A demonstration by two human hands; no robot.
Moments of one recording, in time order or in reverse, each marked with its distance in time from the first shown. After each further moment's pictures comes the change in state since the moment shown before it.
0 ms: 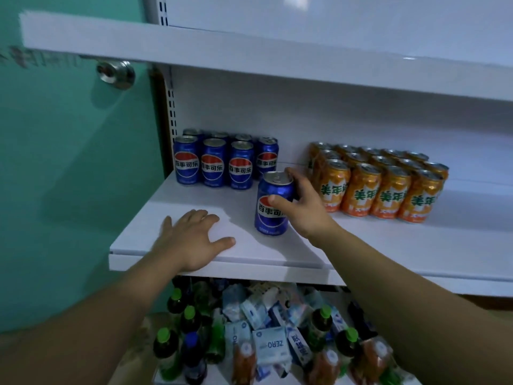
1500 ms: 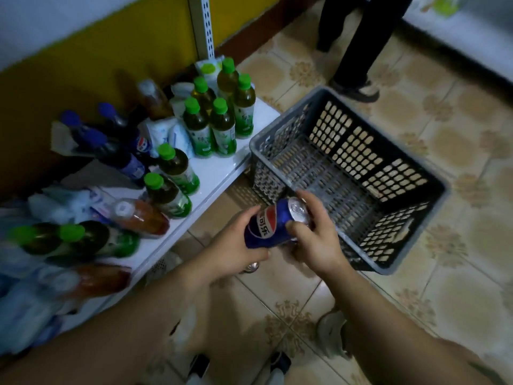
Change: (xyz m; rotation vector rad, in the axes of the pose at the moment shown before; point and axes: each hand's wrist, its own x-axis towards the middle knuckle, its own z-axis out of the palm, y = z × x) left_hand -0.086 0.495 0.412 -0.676 -1.126 0.561; right_hand -0.407 0.345 -0.327 0.054 0.870 0.738
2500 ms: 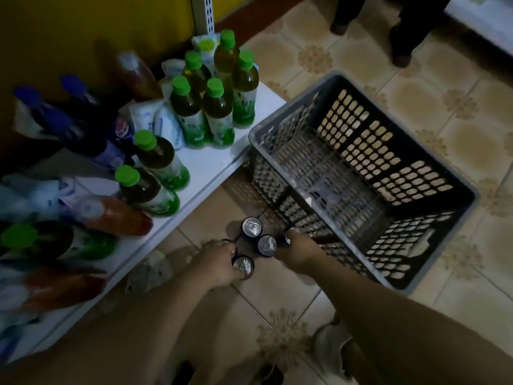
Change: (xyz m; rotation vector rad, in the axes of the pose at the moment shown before) left_hand 0.061 -0.085 0.011 0.628 -0.068 -0.276; right_hand 0.087 0.103 0.012 -0.864 -0.435 0.363
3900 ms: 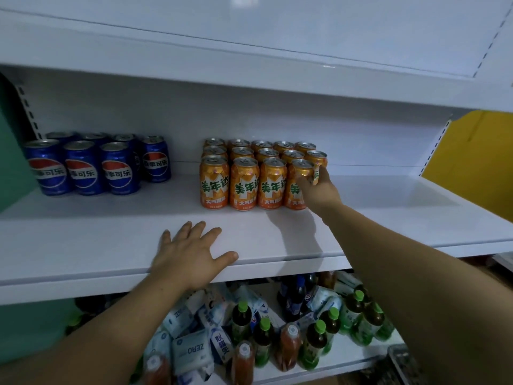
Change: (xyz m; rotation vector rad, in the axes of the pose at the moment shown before) left_hand -0.474 -0.124 -0.235 0.113 0.920 -0.554; right_hand -0.302 -0.499 -0.136 0.202 0.567 -0.980
